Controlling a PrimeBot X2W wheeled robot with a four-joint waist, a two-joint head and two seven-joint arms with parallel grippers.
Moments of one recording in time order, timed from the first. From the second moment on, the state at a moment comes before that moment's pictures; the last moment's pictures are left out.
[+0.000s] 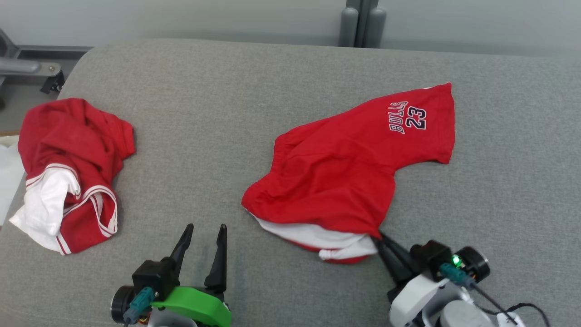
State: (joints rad) left arm -0.07 0.05 -0.24 0.34 -0.31 -0.13 -0.26; right arm -0.18 -0.09 0.38 0.43 0.12 0.13 -0.26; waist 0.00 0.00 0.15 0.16
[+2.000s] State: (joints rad) left arm -0.36 0.05 -0.59 0.51 -0.40 -0.13 -0.26; right arm -0.27 -0.10 0.04 0.25 0.05 0.13 -0.26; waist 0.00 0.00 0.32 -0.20
